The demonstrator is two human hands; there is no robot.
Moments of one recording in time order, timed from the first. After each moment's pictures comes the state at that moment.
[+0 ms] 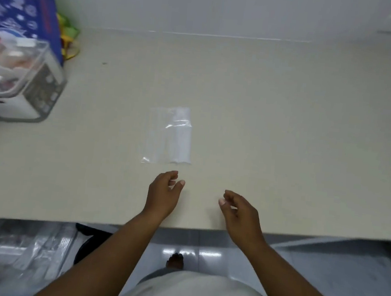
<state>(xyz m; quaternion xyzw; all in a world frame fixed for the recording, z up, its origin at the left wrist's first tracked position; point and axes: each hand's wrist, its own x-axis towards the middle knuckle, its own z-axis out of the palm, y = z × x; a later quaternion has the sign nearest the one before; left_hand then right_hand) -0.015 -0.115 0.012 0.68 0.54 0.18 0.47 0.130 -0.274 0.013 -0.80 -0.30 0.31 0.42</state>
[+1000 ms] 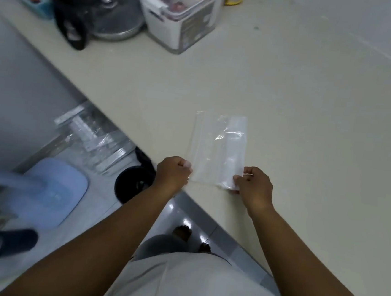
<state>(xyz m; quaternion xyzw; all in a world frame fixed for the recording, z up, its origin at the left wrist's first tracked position) -0.167 -0.074 -0.008 0.34 0.74 0.27 0.52 0.042 -0.077 -0.002 -0.77 -0.39 0.42 0.27</state>
